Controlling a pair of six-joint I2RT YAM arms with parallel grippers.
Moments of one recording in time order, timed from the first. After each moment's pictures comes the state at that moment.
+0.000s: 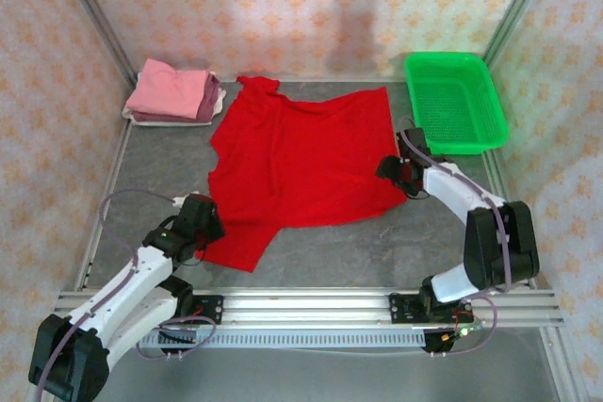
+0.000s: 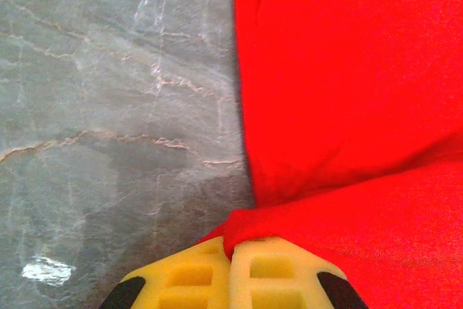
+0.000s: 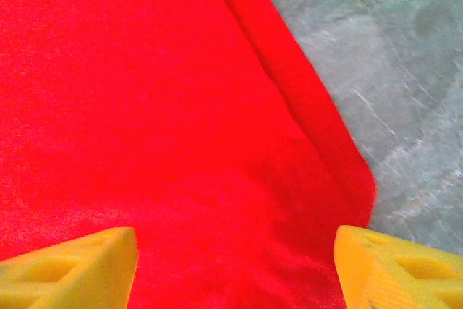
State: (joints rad) left arm -0.33 0.80 0.36 -0.56 -0.16 -0.78; right arm 0.17 1.46 0.87 -0.50 0.00 0.63
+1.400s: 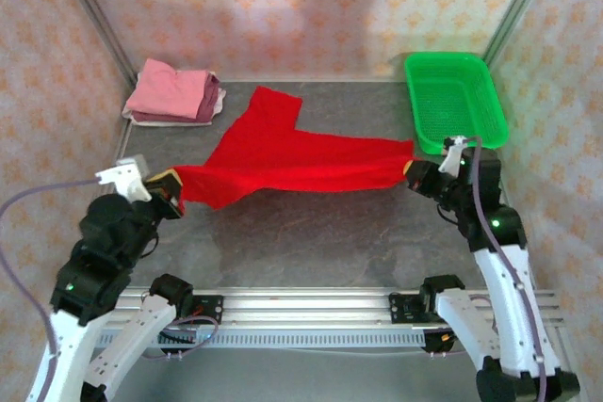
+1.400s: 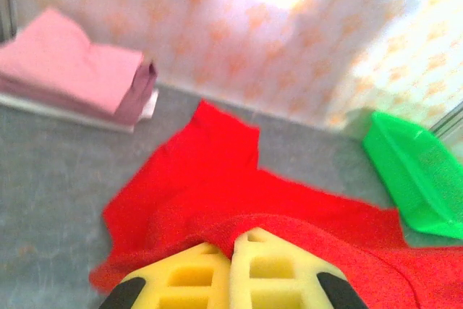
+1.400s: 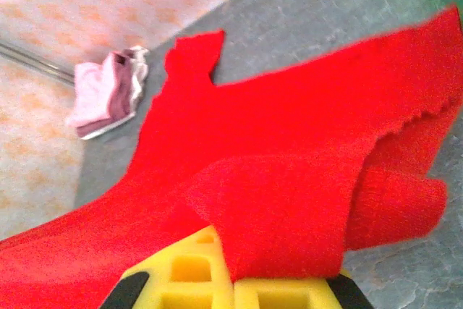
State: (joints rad) left arm -0.32 0.44 1.03 -0.83 -0.20 -0.44; right arm 0.08 0.71 0.96 -0.79 -0.37 0.58
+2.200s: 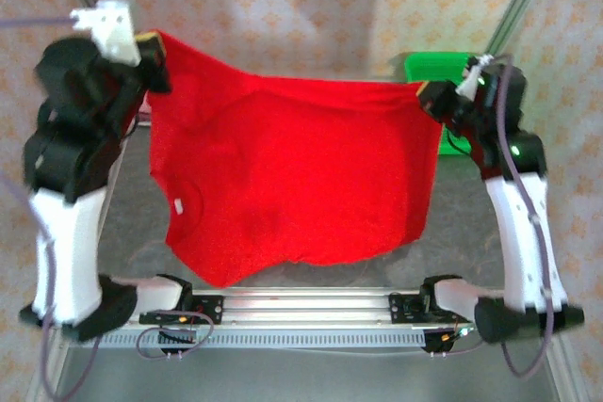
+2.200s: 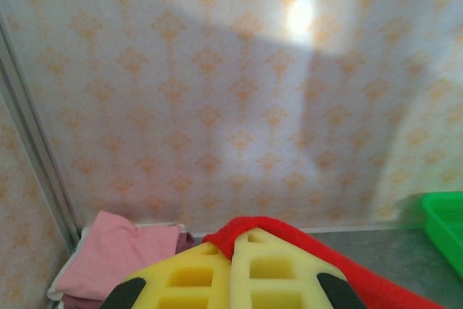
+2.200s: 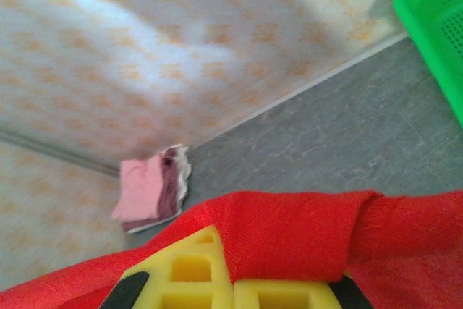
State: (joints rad) left arm -0.19 1.37 2.17 -0.94 -0.21 -0.06; right arm 0.08 1.22 1.57 -0.77 -0.25 0.68
